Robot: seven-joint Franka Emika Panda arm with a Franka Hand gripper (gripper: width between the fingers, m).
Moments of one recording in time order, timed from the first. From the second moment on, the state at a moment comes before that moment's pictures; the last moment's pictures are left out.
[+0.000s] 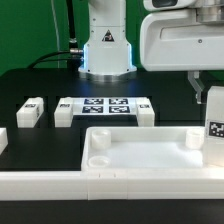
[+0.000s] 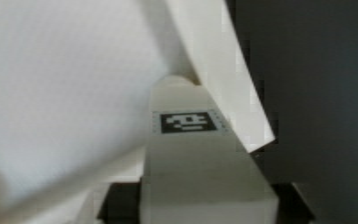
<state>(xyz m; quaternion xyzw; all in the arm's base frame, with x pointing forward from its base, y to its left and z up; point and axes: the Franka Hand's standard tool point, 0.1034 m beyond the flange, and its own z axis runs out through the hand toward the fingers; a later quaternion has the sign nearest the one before) 0.646 0.106 0.113 -0.94 0.33 -0.01 0.05</state>
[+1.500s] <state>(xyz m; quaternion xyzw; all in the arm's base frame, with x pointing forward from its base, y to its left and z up) 0.646 0.107 0.106 -0.96 0.28 -0.03 0.08</state>
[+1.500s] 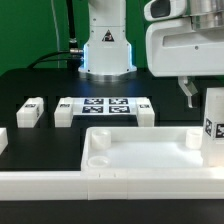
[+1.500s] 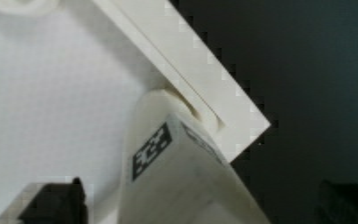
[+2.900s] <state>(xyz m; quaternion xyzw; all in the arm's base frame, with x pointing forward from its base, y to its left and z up) 0.647 0.101 0.107 -0.84 0.53 0.01 0.08</state>
